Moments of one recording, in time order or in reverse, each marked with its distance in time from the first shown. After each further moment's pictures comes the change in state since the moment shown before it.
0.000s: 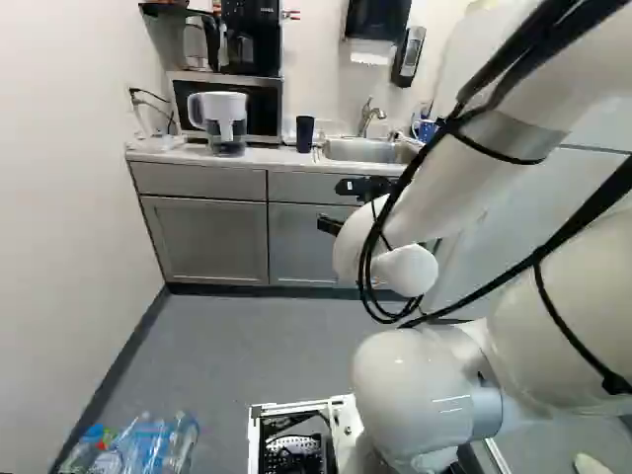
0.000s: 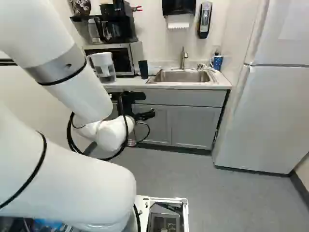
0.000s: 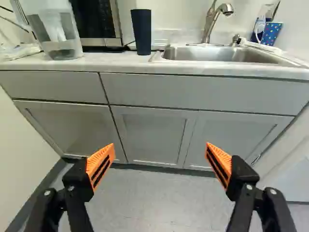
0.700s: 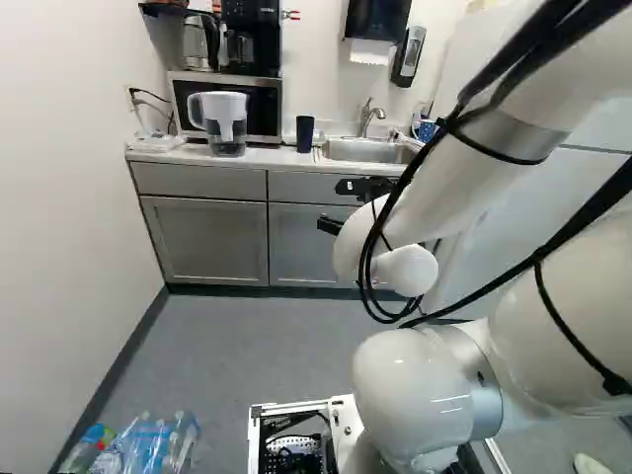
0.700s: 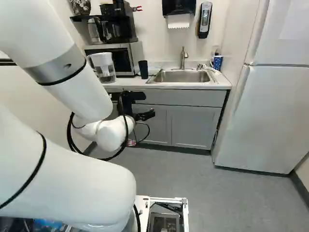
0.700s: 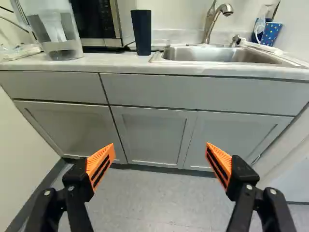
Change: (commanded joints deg) arm 0.0 0.7 0.1 0.0 0.0 0.0
